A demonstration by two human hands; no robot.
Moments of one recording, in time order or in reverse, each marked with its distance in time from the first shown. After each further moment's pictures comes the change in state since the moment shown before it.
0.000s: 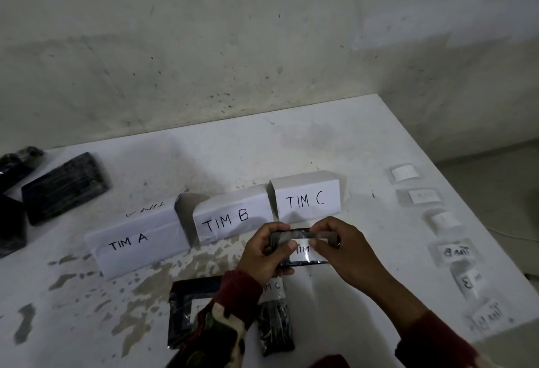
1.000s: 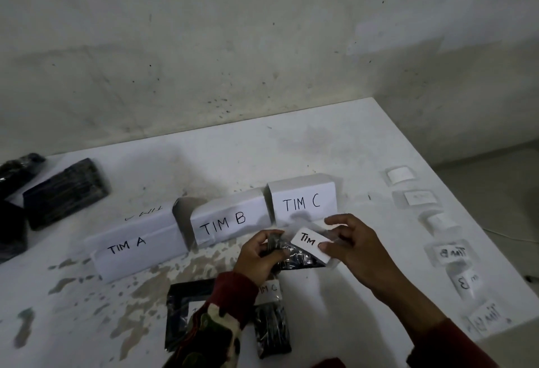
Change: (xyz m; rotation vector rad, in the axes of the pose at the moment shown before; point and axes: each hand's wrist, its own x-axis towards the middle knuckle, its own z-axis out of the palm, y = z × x) left_hand 0.007 -0.004 0.001 0.042 0.091 -0.072; right_hand -0.009 0.001 -0.020 0.344 0.025 0.146
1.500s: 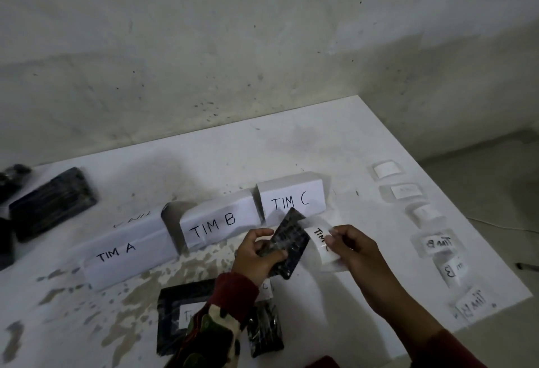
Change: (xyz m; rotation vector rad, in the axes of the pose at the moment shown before) left_hand -0.002 0.001 0.016 0.023 0.066 -0.032; right_hand -0.020 0.016 -0.010 0.138 0.119 0.033
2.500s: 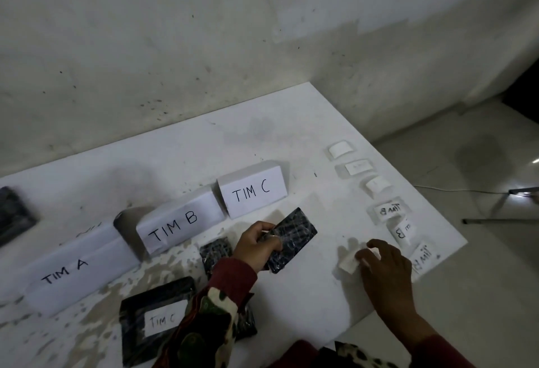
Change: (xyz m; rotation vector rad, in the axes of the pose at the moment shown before) left_hand 0.004 -0.008 0.047 0.276 -0.182 -0.025; right_hand -0.034 0.096 -0.084 -1.234 0.513 -0.236
